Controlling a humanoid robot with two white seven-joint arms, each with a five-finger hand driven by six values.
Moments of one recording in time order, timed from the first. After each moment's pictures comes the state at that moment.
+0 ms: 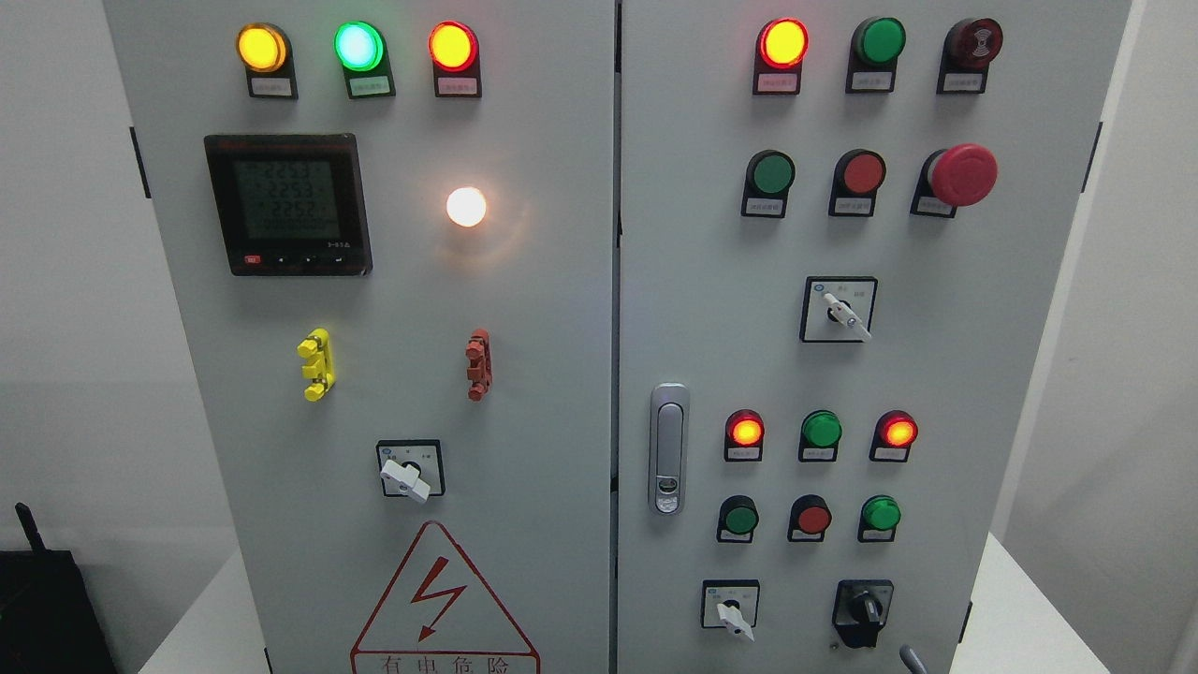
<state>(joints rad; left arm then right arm) 0.05 -0.07 -0.01 -0.11 0.03 -0.03 -0.03 0.08 0.08 0.07 -1.79 -0.07 -0.09 -0.25</state>
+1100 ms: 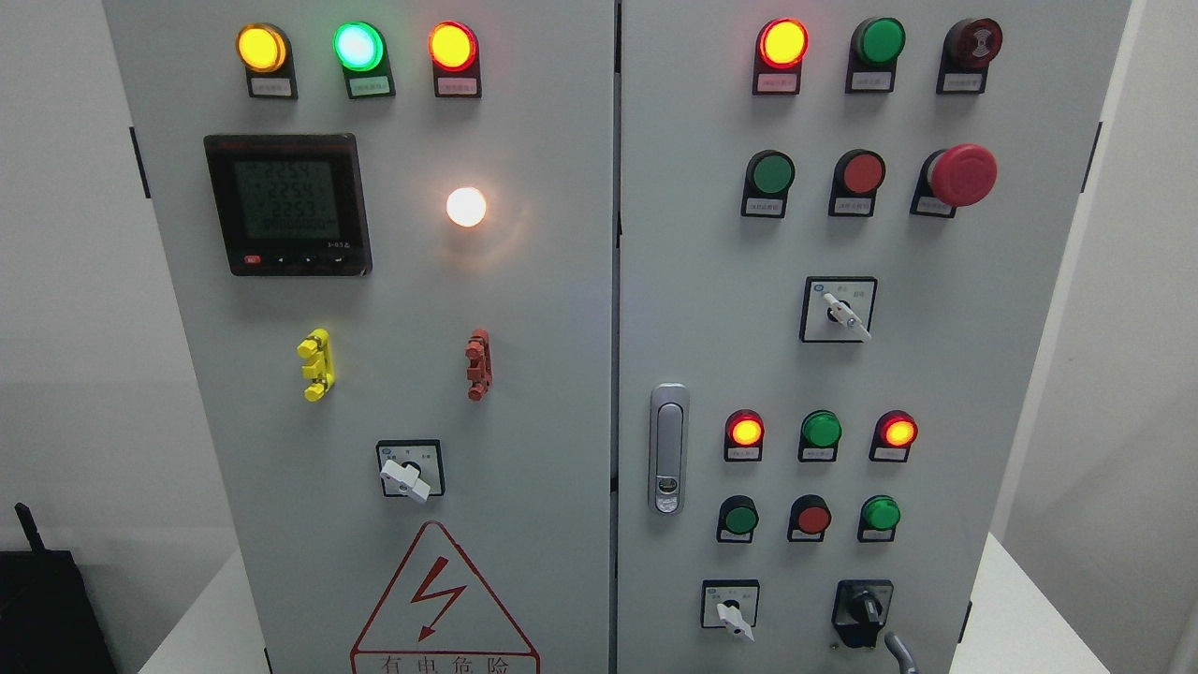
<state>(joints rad) 0.05 -0.07 -0.01 -0.11 0.03 -0.03 -0.03 0.06 0.08 0.09 -1.79 -0.07 -0.07 -0.25</state>
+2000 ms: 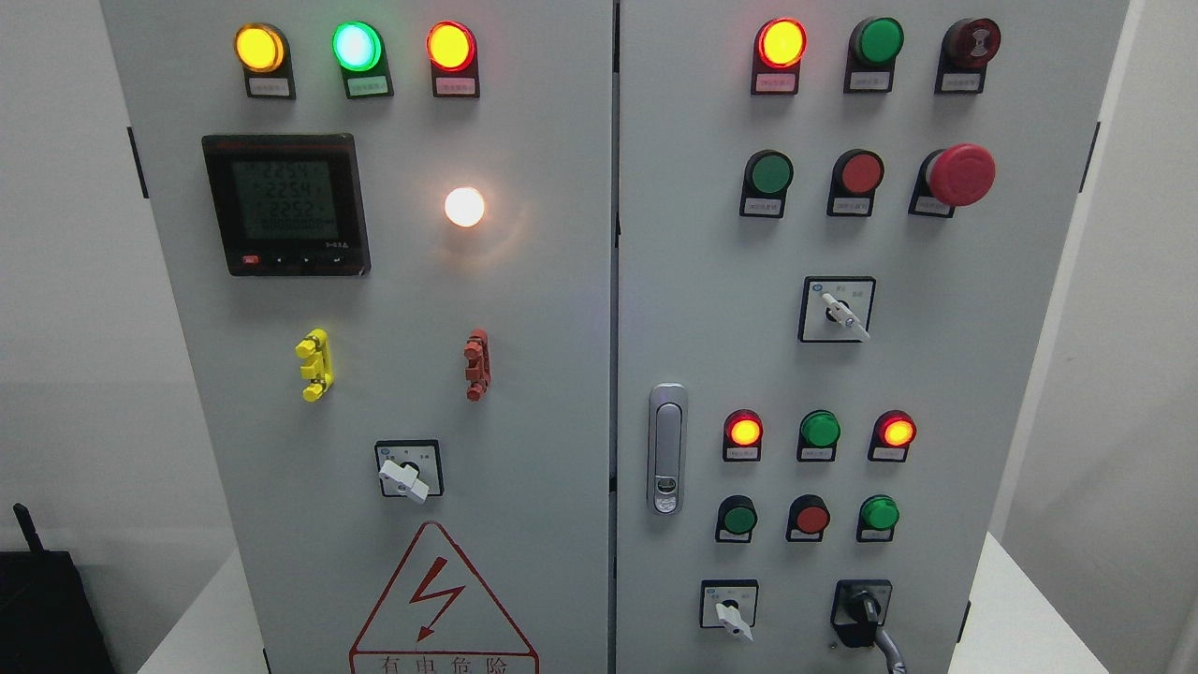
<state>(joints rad) 0.05 -0.07 -0.01 -0.11 0.03 -0.03 -0.03 0.05 0.08 0.12 -1.79 -0.07 -0.07 -0.25</state>
